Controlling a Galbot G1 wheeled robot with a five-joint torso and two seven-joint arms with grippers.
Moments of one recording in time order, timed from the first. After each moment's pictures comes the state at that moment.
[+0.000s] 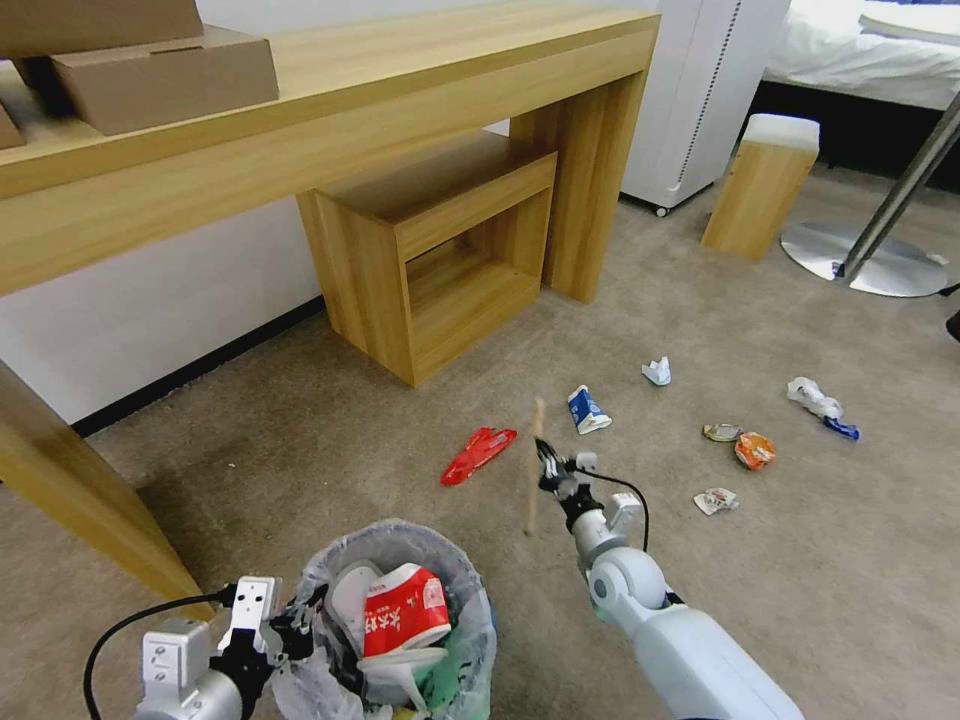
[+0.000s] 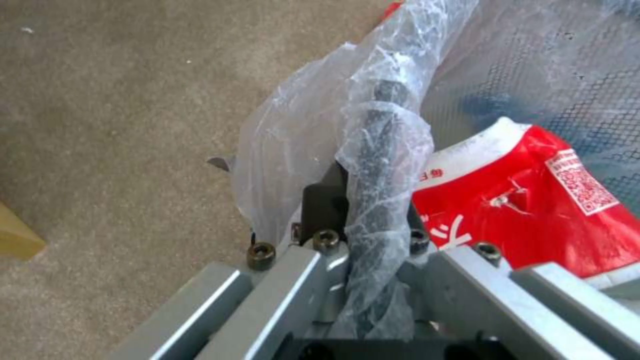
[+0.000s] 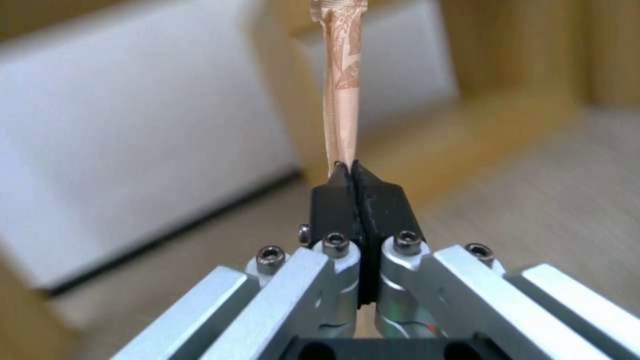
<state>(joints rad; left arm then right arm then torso) 2.00 -0.65 -0.60 -2.44 -1.00 0.30 -0.49 -0.96 1.18 0.00 1.44 0.76 0.30 -0.20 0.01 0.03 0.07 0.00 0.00</state>
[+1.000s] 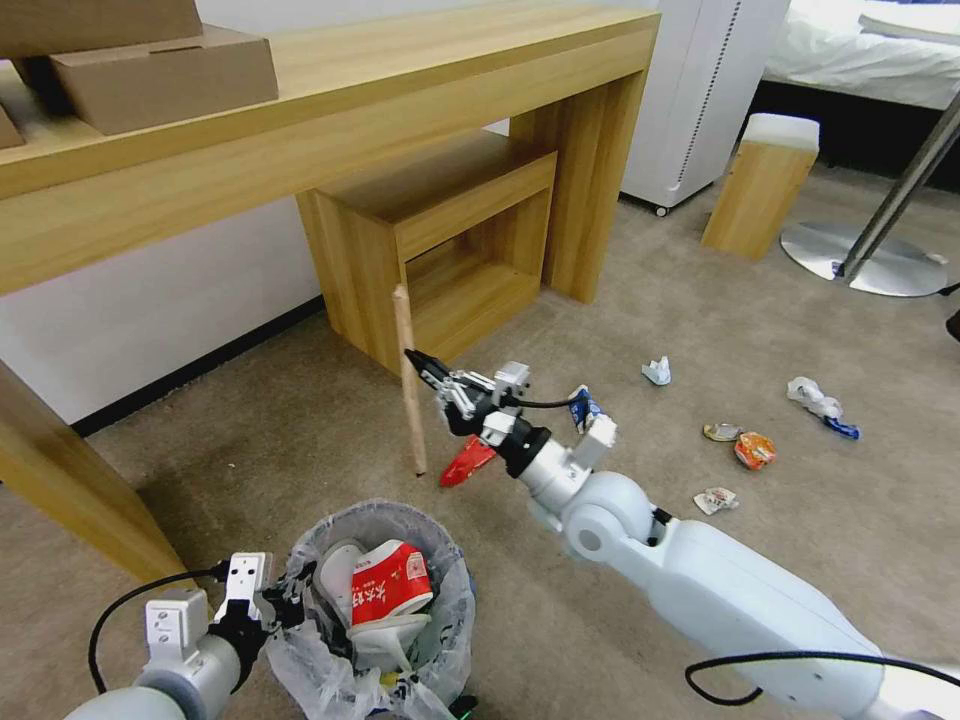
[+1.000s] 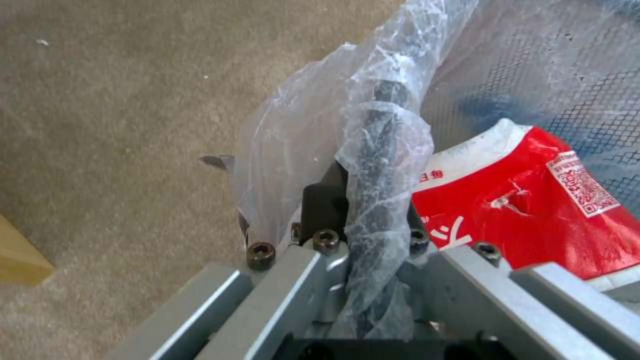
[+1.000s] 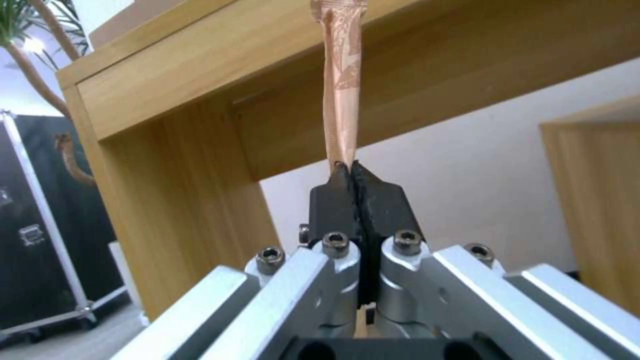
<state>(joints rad) 1.87 -0.60 -0.56 -2.35 -1.09 0.28 -0.49 -0.57 1.01 -0.47 1.82 1.05 0.29 -0.14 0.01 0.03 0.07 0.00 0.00</state>
